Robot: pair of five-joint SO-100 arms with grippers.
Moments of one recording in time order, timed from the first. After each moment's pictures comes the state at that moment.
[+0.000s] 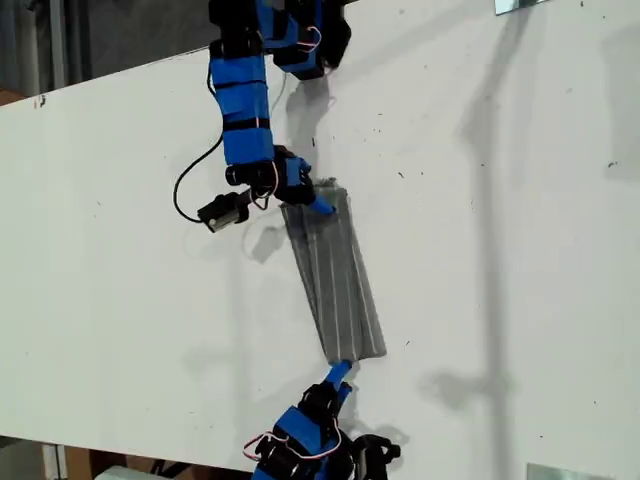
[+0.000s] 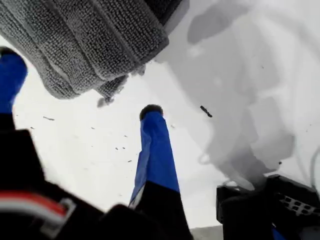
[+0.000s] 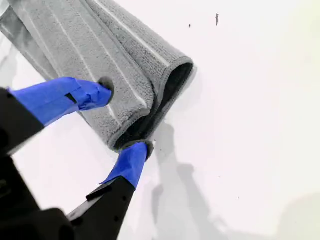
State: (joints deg) arm 0 18.0 144.7 144.8 67.3 -104.1; arm 1 3.3 80.2 90.3 92.1 60.5
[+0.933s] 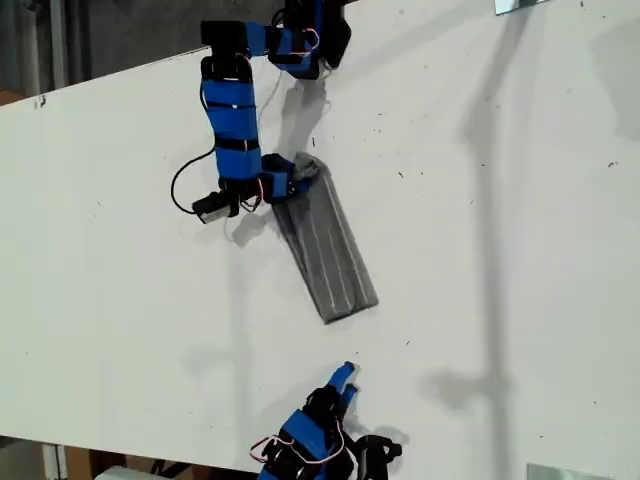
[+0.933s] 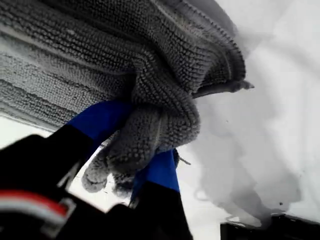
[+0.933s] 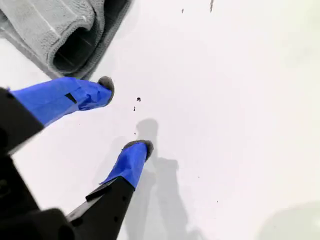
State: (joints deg) arm 0 19.9 154.6 158.6 61.1 -109.6; arm 1 14.3 69.7 102.3 80.9 61.2
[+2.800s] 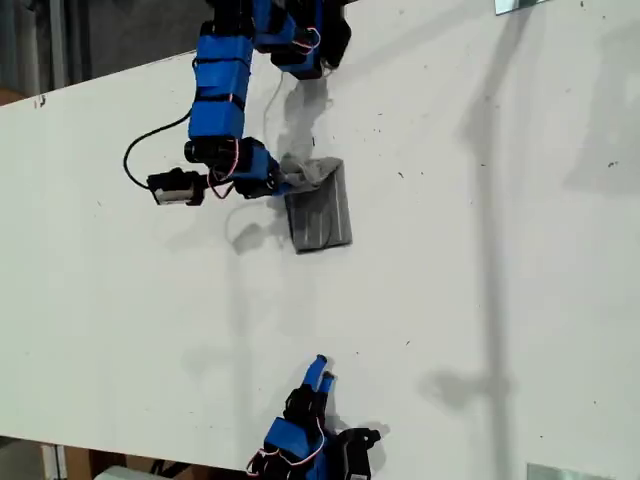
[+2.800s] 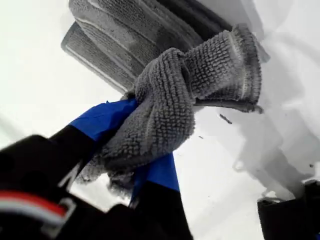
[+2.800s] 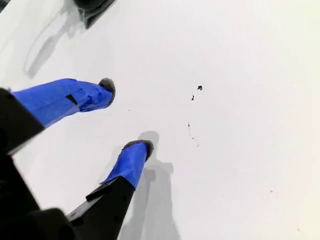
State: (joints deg) arm 0 2.0 194.7 178.1 76.4 -97.5; arm 1 8.3 85.8 78.6 95.6 69.2
